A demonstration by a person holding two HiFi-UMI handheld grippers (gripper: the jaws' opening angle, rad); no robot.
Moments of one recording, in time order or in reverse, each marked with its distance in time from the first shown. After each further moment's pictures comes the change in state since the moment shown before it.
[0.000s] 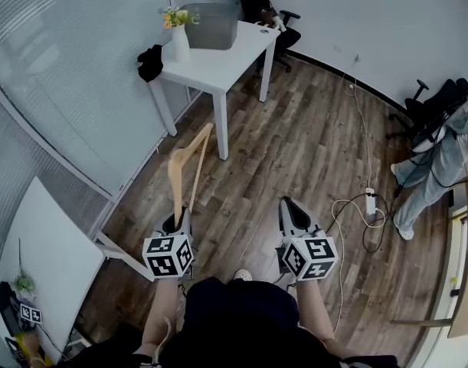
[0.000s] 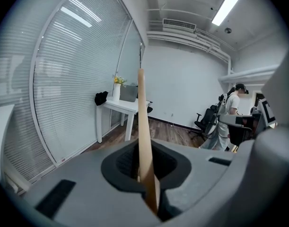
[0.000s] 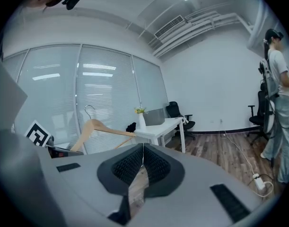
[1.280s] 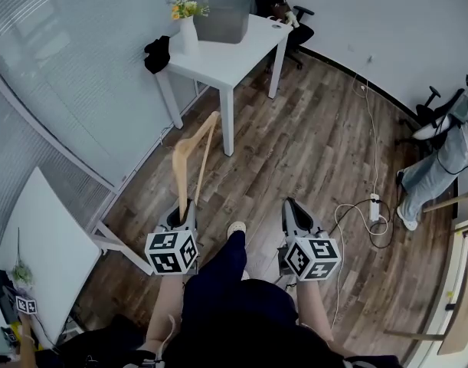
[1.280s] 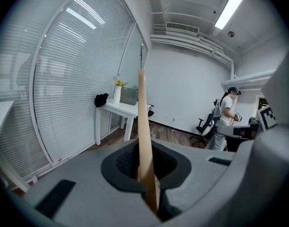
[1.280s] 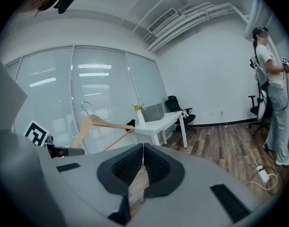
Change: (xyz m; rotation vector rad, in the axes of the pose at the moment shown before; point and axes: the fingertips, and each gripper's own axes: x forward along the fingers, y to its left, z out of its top) left arm 0.030 -0.014 0.019 -0.040 -0.041 0.016; right arm 0.030 -0.028 -0.011 0.070 0.058 0.017
